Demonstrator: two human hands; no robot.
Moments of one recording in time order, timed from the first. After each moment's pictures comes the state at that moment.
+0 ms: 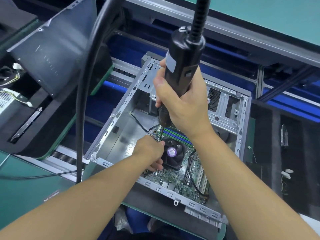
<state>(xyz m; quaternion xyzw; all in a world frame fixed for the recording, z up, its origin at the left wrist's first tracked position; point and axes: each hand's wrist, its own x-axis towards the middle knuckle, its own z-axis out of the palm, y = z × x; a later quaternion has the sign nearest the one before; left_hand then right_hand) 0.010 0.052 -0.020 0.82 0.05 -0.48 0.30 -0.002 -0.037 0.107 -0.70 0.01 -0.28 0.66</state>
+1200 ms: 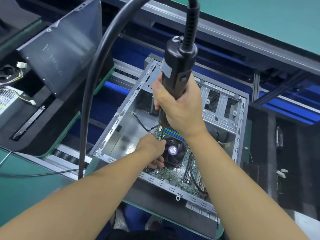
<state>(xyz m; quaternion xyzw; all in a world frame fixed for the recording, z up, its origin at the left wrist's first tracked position) 0.013 0.057 -0.019 0.81 0.03 -0.49 0.31 -0.004 -0.020 0.105 -0.72 0.05 -0.27 0.64</state>
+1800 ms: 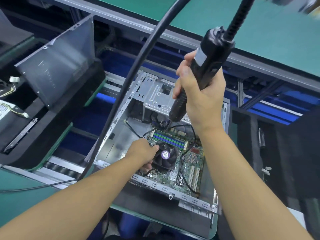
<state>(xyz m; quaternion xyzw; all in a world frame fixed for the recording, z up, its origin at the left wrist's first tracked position) 0.014 0.066 -0.020 0.85 -0.09 -0.44 0.26 -0.027 -0.047 0.155 -0.67 0.05 -0.39 0.63</state>
